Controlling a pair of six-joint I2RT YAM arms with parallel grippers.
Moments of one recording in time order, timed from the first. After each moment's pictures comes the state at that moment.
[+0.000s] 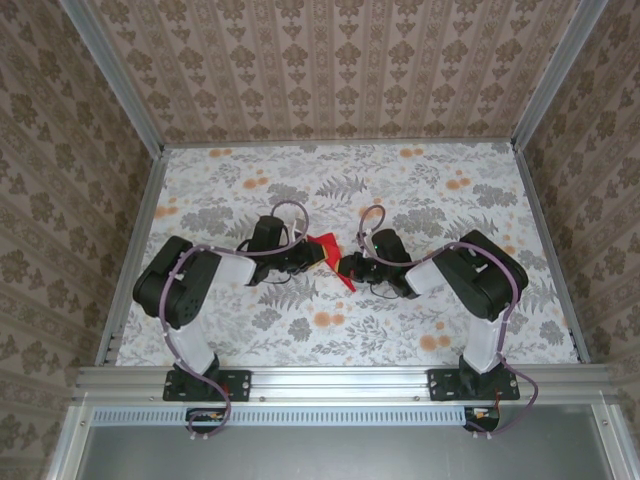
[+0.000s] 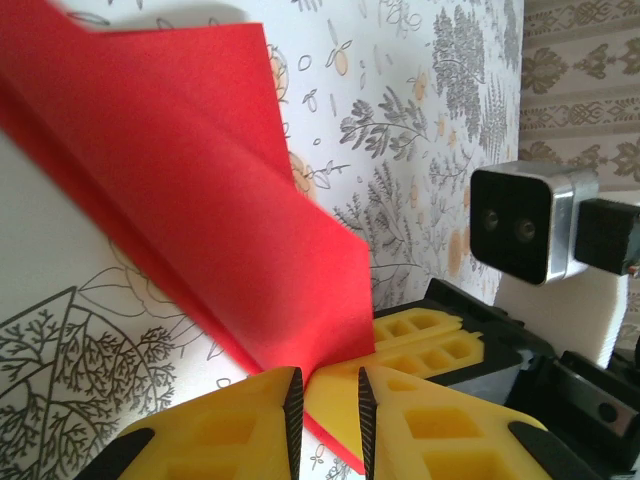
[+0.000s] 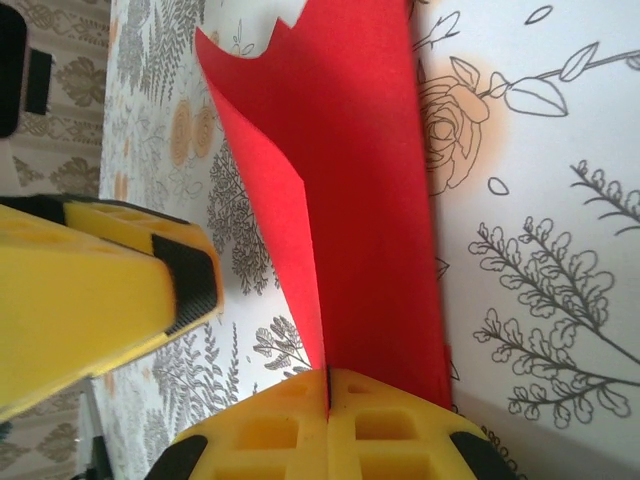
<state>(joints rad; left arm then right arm) -0.53 1.78 0.68 0.44 0.66 -0.91 0.53 1.88 0.64 0.63 -0.49 0.88</state>
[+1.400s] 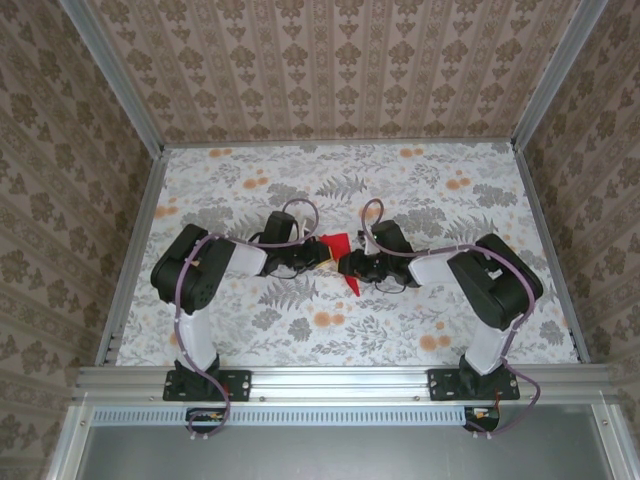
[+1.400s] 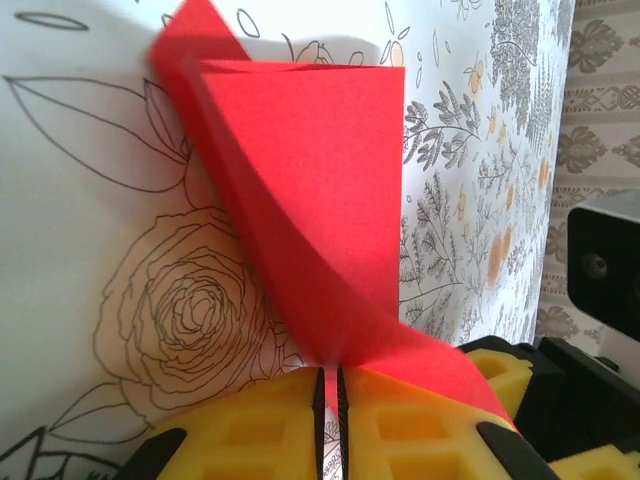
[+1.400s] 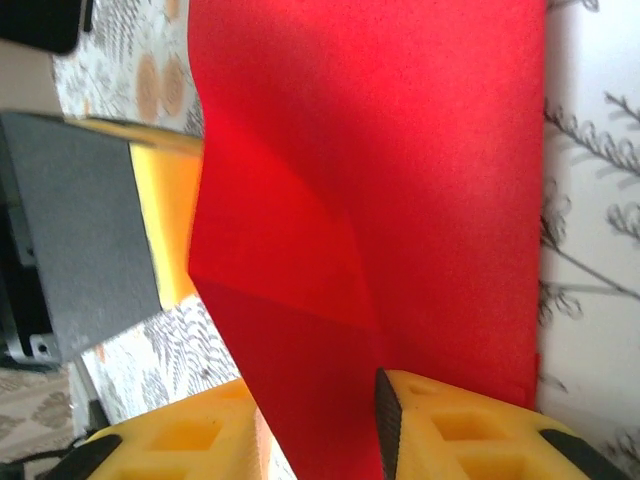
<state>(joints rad) -0.55 1.91 0.82 0.34 0.67 -0.87 0.51 1.77 0.72 0.25 -0.53 0.77</state>
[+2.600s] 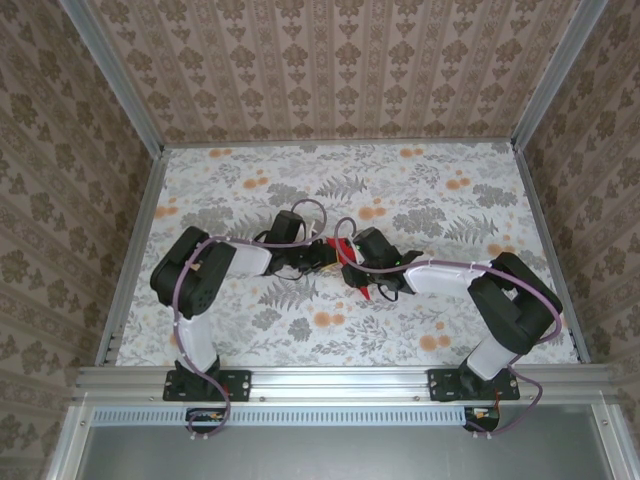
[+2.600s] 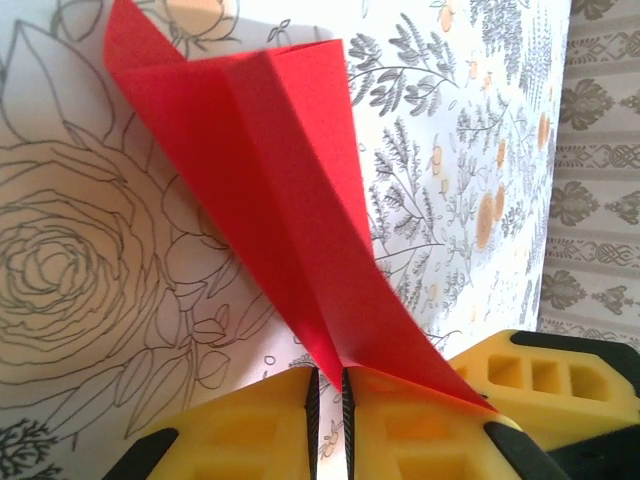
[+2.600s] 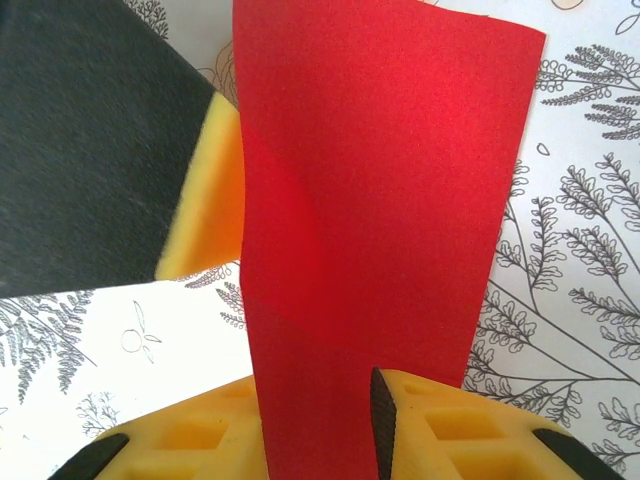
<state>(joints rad) -0.60 1.88 0.85 0.27 0.68 -0.84 0.68 1.62 0.79 -0.09 -0.01 0.31</state>
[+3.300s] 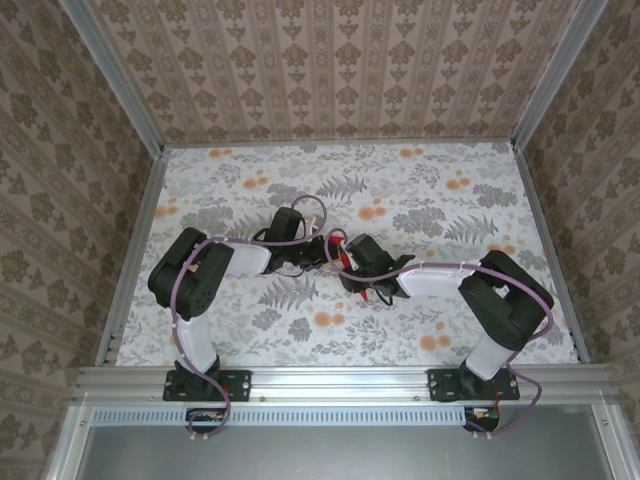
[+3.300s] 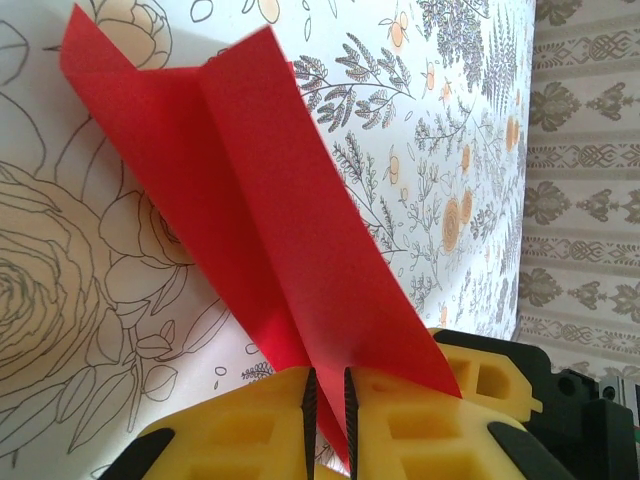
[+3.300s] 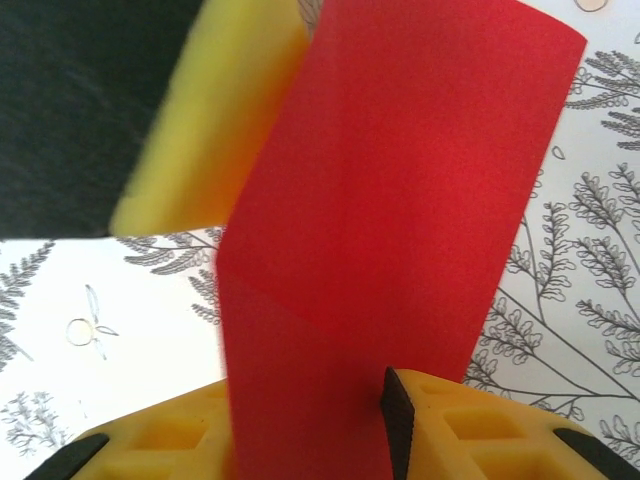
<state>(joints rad) -0.60 1.87 0.86 0.28 0.70 -0.85 0.73 1.67 0.79 -0.07 0.10 0.23</state>
